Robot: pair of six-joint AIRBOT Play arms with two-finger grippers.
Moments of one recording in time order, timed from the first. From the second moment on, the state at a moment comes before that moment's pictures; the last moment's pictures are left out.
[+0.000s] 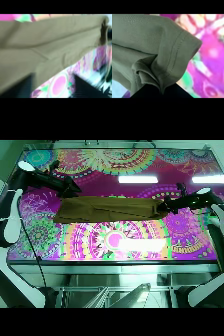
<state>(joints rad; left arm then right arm) 0.05 -1.99 1.87 0.73 -1.46 -1.37 -0.25 -1.97 1.45 -0.72 1.24 1.13</state>
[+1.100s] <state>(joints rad) -0.34 -2.28 2.08 0.17 -1.30 -1.31 -0.20 -1.71 1.60 -0.23 1.59 1.07</state>
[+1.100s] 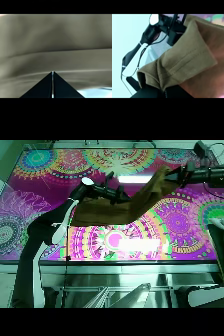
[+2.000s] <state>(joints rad) 0.23 -1.81 1.75 -0.54 -1.81 -1.11 0.49 -1.88 1.67 -0.31 0.86 1.05</state>
